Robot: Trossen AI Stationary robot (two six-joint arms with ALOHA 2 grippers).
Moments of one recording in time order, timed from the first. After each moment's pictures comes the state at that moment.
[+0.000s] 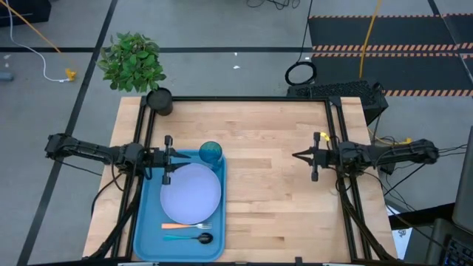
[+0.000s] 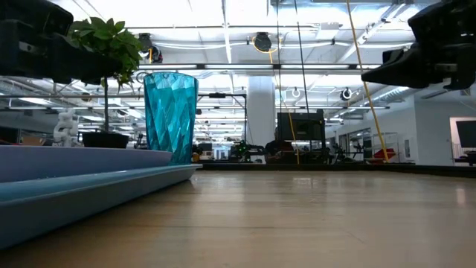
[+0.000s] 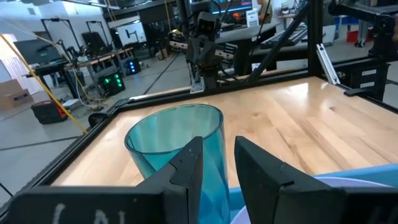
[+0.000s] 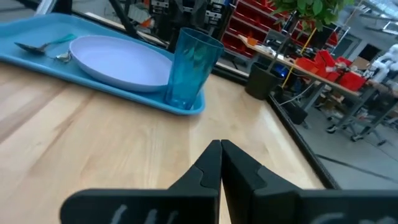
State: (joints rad) left arm -0.14 0.34 0.01 0.31 -0.13 0.20; right arm 0.09 0.27 0.09 0.01 0.20 -0.34
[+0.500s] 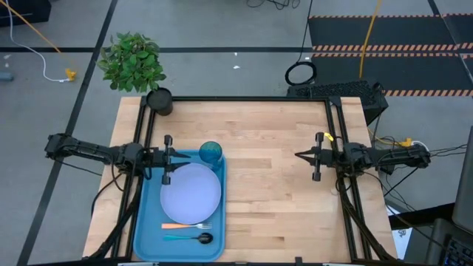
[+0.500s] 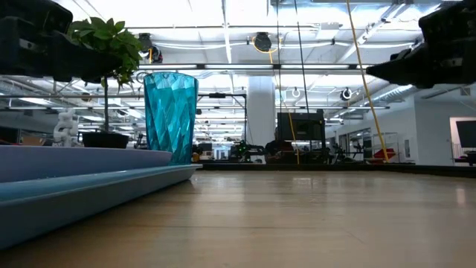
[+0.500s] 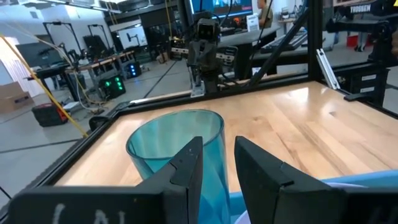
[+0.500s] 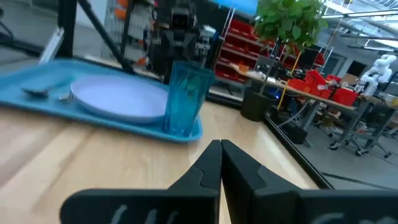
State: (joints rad) left arm -0.14 0.34 0.01 0.33 -0.13 0.20; right arm 0.09 0.07 0.02 0.00 0.20 -0.29
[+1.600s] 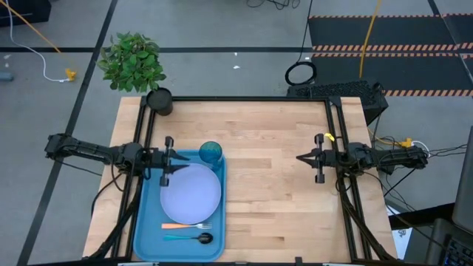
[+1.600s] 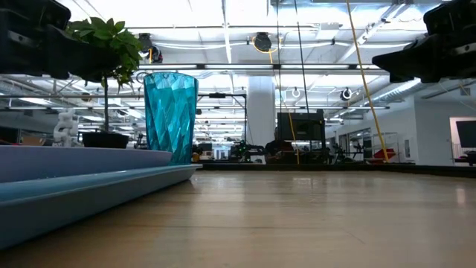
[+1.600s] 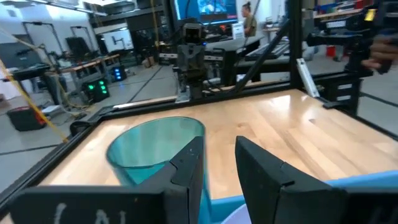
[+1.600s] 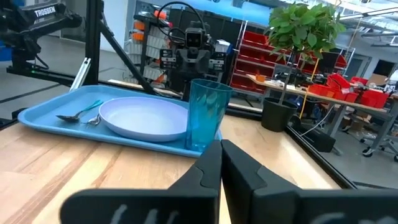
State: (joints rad) left arm -0.14 0.34 0.01 0.34 -0.07 0.17; right arm 0.09 0.01 0.02 -0.02 0.13 -0.21
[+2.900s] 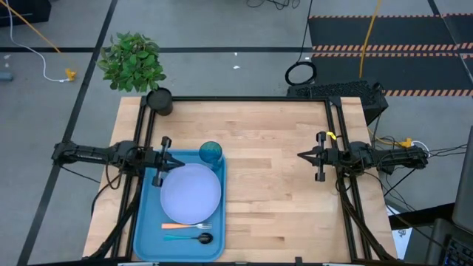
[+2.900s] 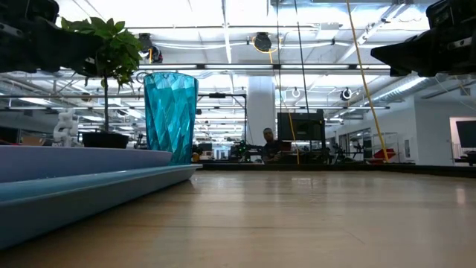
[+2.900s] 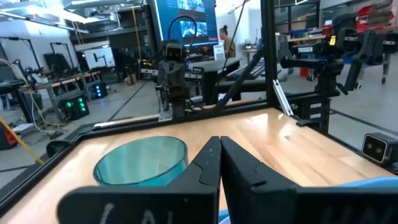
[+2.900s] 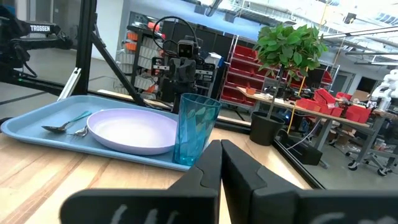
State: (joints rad) left arm -0.09 0.12 0.01 0.19 0.08 0.14; right arm 0.09 0.01 0.02 0.10 0.13 -0.25
